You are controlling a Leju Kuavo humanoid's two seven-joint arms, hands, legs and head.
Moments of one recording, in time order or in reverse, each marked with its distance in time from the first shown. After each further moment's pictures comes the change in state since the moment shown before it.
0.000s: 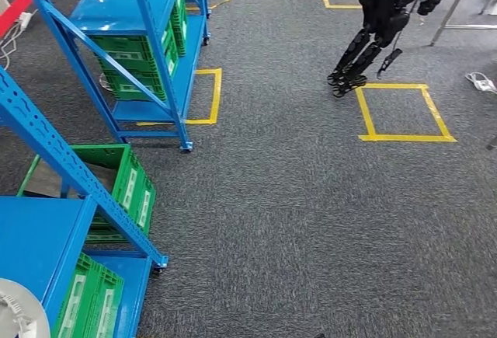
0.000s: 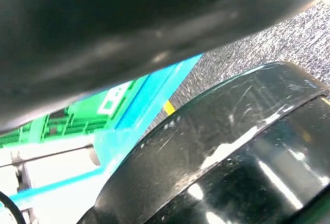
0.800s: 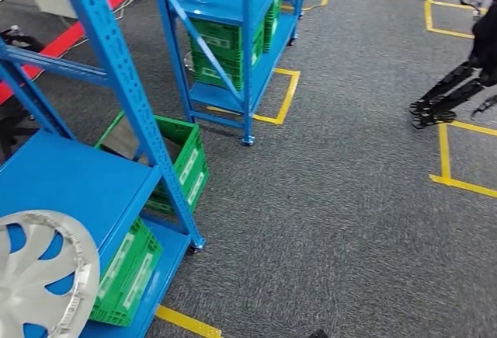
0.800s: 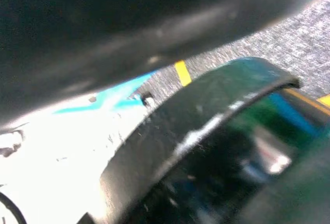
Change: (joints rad) left arm 0.001 0.003 0.001 0.001 -0.008 -0.013 0.000; right arm -0.006 0.002 0.000 0.000 -0.001 -0.002 0.005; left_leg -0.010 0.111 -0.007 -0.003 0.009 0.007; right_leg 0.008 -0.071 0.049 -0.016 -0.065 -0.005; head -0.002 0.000
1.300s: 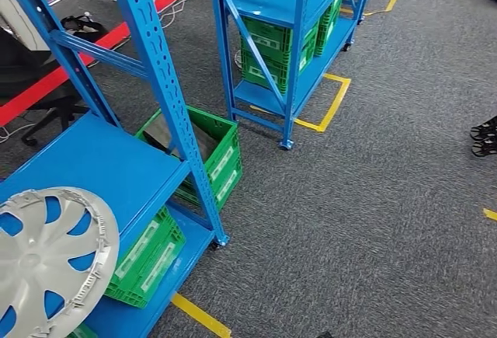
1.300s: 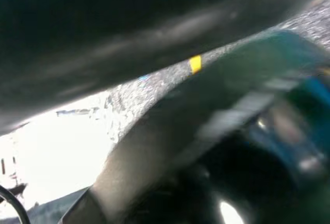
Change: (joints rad) left arm 0.002 -0.002 0.000 0.000 0.000 -0.001 0.000; right arm 0.003 0.001 0.000 0.000 -0.001 0.002 0.001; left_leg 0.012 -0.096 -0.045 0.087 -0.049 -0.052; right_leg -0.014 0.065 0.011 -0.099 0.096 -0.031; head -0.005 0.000
